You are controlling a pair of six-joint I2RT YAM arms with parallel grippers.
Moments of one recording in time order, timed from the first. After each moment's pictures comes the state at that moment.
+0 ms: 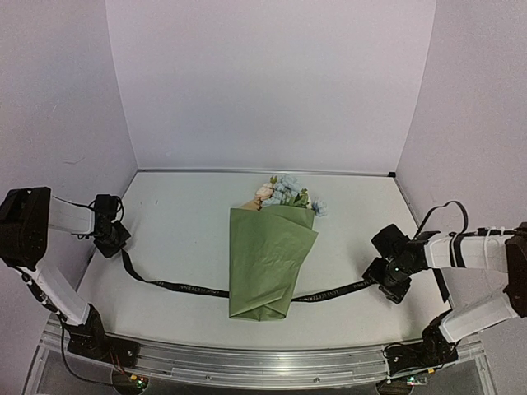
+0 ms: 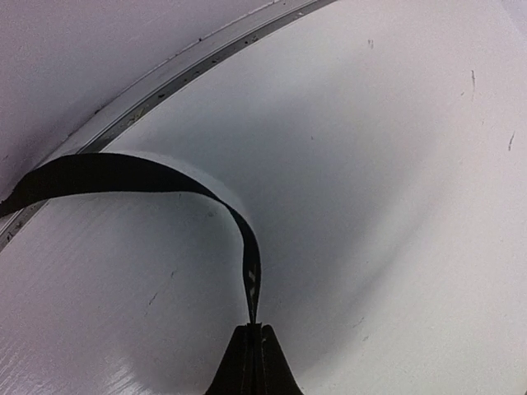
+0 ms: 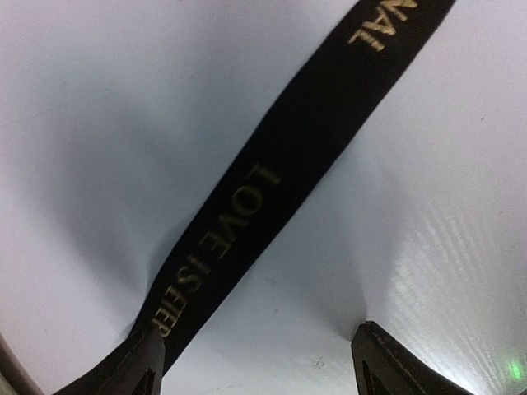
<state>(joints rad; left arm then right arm) 0.03 1.59 0.70 -0.14 -0.20 -0.79 0.49 1.33 0.57 -0.57 0.16 1.22</state>
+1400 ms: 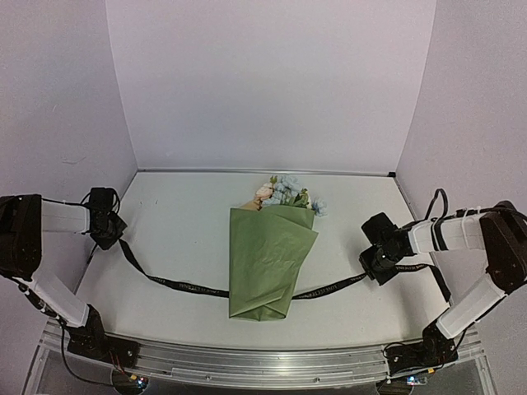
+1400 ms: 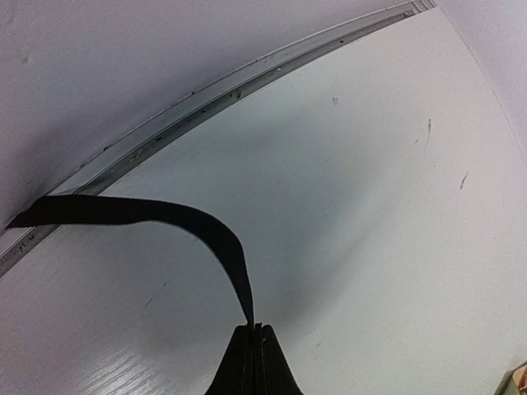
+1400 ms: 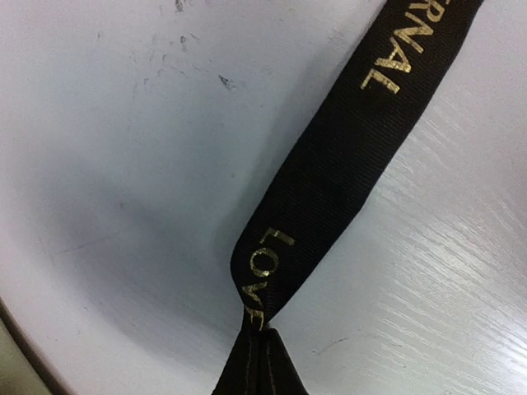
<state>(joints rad) 0.03 1.50 0.70 -0.13 -0.23 -0.84 0.47 1.53 0.69 -0.44 0.20 1.50</state>
